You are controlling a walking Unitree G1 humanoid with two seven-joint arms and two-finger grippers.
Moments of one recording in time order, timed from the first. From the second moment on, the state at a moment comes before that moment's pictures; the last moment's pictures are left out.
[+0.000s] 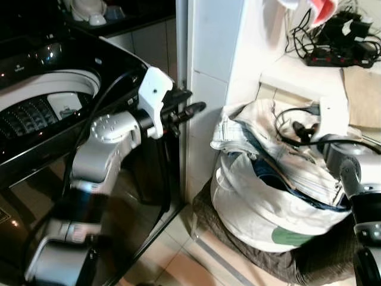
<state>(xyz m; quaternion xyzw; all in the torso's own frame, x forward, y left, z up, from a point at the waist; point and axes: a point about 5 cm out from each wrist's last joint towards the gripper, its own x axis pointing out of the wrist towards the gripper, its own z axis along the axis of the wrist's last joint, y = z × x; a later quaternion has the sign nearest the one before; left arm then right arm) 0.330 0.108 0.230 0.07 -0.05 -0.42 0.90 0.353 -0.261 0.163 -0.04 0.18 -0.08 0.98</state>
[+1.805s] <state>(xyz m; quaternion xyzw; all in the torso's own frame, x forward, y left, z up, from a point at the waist) 0.286 0.105 0.215 0.08 0.02 -0.52 0.85 0.361 -0.284 0.120 0.06 0.22 -0.16 0.96</state>
